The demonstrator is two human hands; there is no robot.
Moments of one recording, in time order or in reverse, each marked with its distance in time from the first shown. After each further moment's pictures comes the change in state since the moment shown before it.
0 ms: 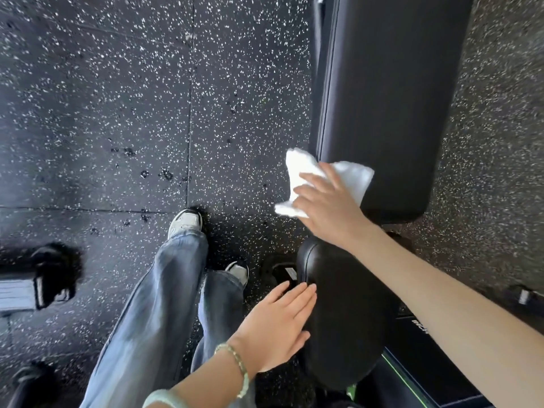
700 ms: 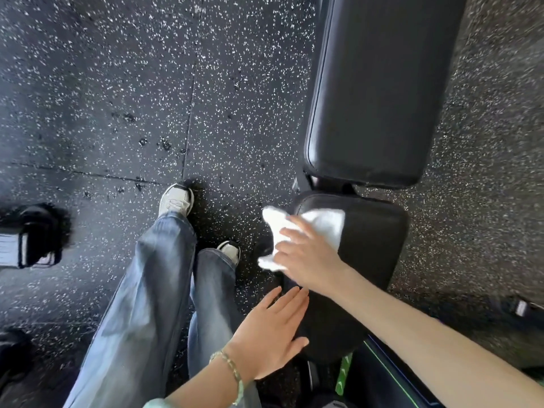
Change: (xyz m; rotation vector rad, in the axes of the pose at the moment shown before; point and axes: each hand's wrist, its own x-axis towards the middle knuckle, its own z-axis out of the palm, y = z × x) left_hand -0.034 0.082 0.069 -0.062 0.035 -0.137; right_hand -0.102 -0.097 0.060 0.052 -0.080 -0.207
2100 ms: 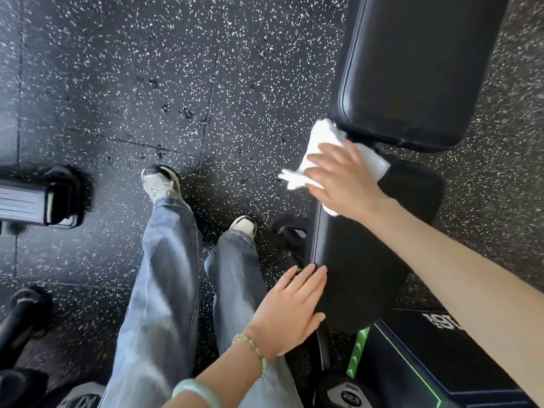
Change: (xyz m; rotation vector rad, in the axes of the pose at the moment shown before) left_hand -0.026 0.026 0.039 0.031 0.005 -0.101; right_hand 0.013 0.030 0.000 -0.130 0.180 0.177
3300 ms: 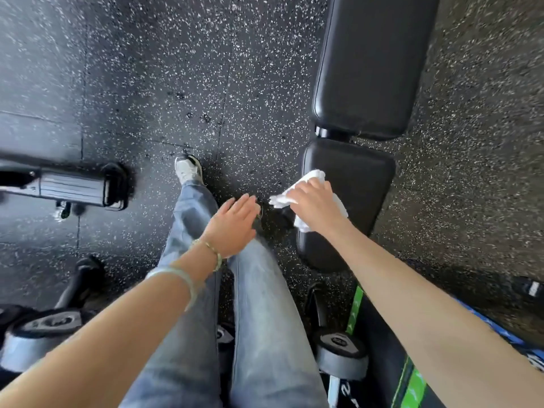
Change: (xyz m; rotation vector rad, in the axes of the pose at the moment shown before) left_hand -0.054 -0.050 -0.143 0.257 -0.368 -0.263; right_hand -0.066 -0.090 -0.073 0.217 -0.205 0.264
